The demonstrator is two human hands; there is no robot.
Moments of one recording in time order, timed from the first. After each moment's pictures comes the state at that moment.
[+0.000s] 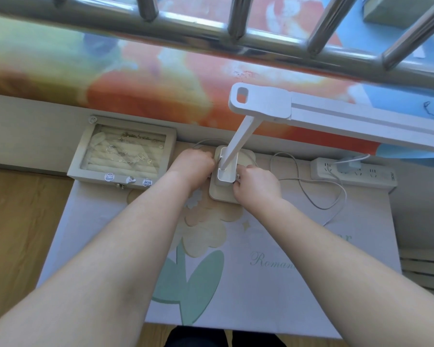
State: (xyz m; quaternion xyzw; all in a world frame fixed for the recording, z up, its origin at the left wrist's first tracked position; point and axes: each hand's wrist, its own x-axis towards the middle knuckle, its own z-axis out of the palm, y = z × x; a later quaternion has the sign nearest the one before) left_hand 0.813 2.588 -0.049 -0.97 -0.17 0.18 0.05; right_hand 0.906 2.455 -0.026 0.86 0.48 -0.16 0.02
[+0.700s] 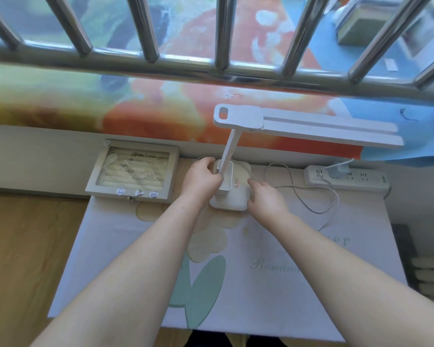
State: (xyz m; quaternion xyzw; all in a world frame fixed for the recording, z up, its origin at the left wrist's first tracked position) left_hand 0.811 2.543 -0.010 -0.72 -0.50 -0.08 -0.47; right_hand 0.920 2.414 -0.025 0.88 0.39 -0.25 -0.07
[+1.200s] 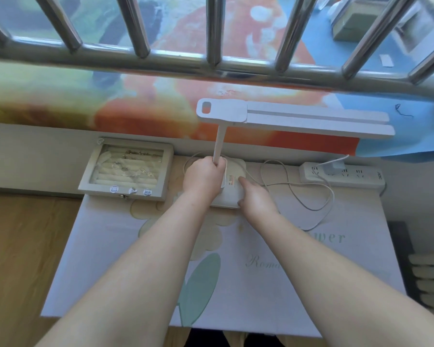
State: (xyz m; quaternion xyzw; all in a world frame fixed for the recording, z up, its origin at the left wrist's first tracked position) left_hand 0.833 2.530 -0.003 -0.79 -0.51 -0.04 -0.34; right_hand 0.913 2.419 -0.031 0.88 0.38 -0.28 -0.08
